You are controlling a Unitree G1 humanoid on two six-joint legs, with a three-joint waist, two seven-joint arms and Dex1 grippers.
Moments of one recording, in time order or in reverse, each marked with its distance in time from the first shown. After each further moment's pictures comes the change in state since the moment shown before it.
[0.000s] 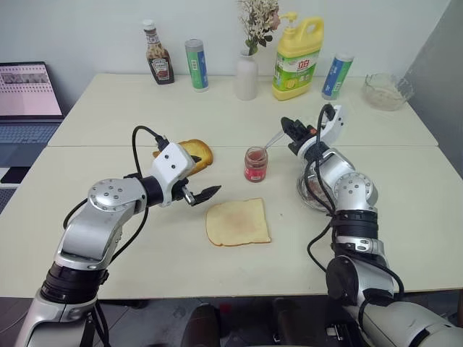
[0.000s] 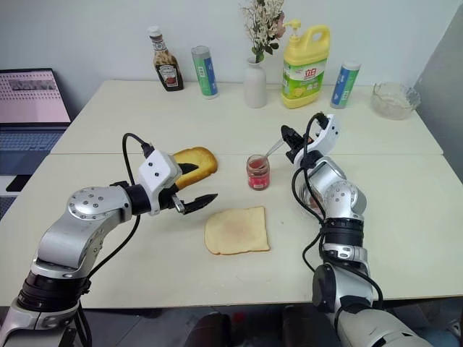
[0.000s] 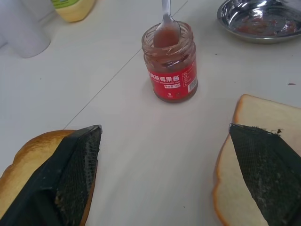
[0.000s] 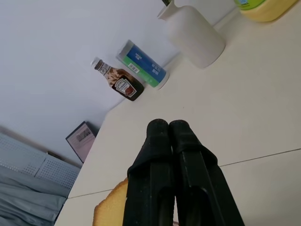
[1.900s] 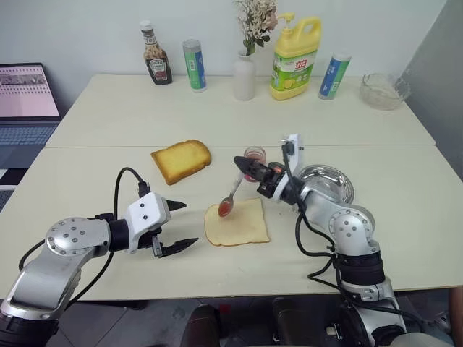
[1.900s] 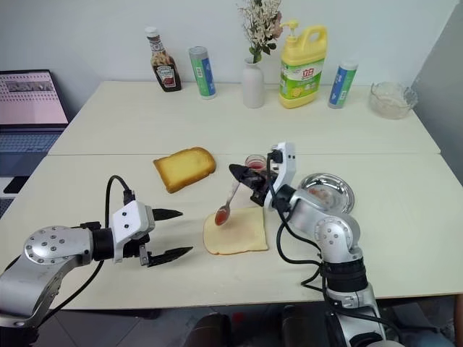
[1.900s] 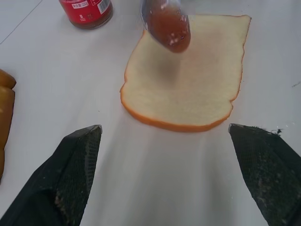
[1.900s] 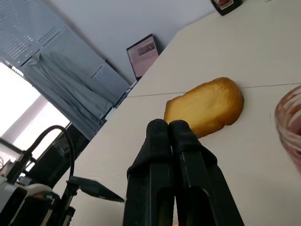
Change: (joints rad) left arm 0.394 0.190 0.135 -0.091 -0.059 -0.198 -0.233; right arm 0.313 -0.059 0.441 -0.479 0.146 0.182 0.096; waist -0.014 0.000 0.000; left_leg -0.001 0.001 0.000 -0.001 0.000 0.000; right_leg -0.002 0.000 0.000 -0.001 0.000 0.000
